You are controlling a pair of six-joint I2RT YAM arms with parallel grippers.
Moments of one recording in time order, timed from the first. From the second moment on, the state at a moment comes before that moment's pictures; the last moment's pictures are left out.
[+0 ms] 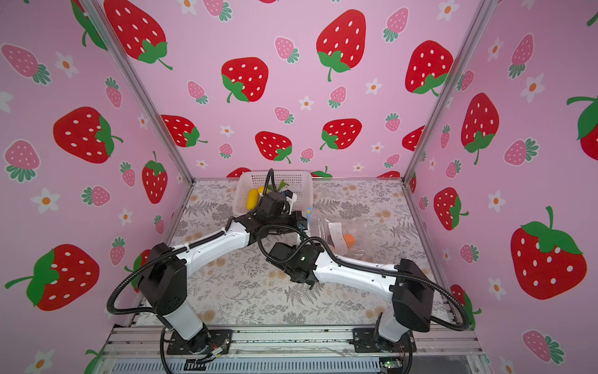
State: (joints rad) left arm -0.68 1.71 1.30 -0.19 0.30 -0.74; right arm 1.24 1.61 1.26 -0.93 0.88 0.94
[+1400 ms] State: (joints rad) left arm -0.64 1.63 1.37 -0.24 0.33 -0.68; right arm 0.93 1.31 1.41 -0.81 0.76 0.48
